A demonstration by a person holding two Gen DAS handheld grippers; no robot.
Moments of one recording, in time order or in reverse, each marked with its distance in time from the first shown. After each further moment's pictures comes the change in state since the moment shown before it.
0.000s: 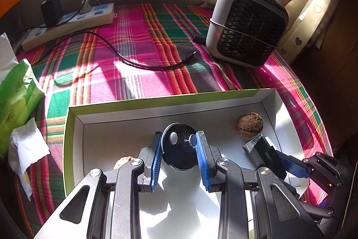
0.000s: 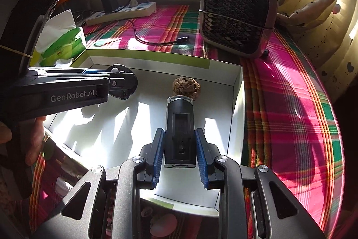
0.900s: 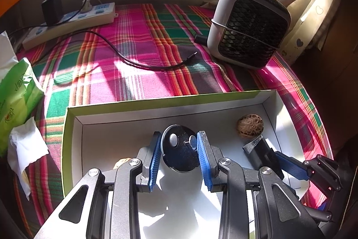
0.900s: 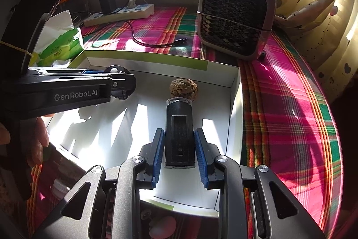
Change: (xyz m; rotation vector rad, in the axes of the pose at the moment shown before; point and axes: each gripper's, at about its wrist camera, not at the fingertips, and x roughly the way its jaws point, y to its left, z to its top) left arm 0.002 0.000 0.002 -0.011 -0.002 -0.002; right arm 0.001 0.002 0.001 0.005 -0.014 -0.024
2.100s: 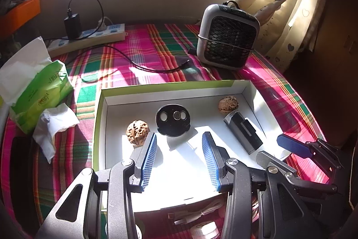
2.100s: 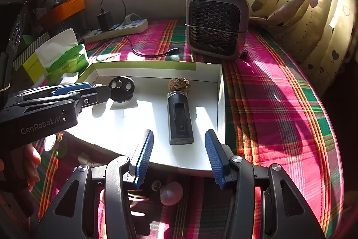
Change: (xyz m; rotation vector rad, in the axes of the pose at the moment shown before) left arm -0.067 -0.012 -0.048 0.037 -0.129 0.036; right arm -0.040 0.001 -0.024 0.091 -0.086 -0.009
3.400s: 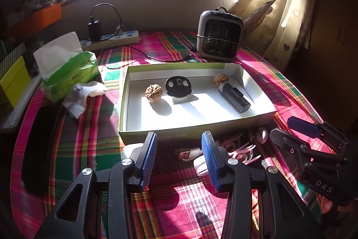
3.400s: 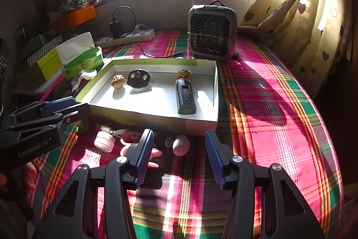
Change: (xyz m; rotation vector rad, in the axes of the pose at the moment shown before) left arm -0.062 -0.003 -0.071 0.020 -0.096 0.058; right arm -0.051 0.009 -0.045 -0.008 -0.087 0.005
